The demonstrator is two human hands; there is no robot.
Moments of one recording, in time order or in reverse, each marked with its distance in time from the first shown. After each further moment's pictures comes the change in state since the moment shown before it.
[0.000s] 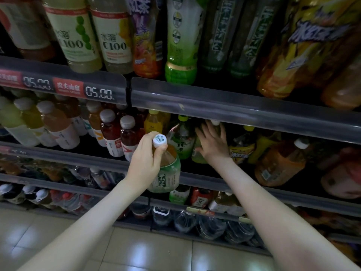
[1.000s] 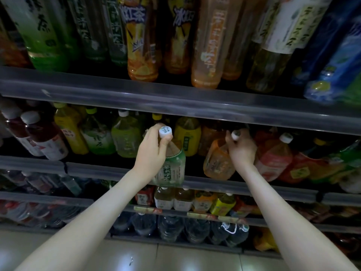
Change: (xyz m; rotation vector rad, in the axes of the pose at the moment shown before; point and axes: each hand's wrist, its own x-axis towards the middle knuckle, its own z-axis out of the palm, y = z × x) left_hand -0.007 0.173 0.217 -0.085 -0.044 0.023; right_hand -0.156 0.289 0.057 0.843 0.438 0.663
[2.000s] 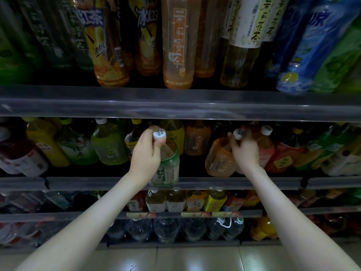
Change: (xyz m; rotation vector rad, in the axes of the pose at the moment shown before) left_hand 0.006 0.017 0.031 -0.062 -0.086 -0.003; right_hand 0.003 0.046 -0.043 0.072 -0.017 0.009
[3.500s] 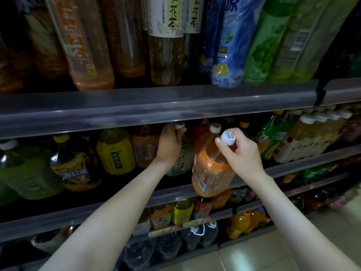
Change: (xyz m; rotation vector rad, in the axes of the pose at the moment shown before) left_hand 0.065 0.038 0.211 0.001 -0.089 0.139; right_hand -0.016 0.038 -0.102 -0.019 0.045 -0.142
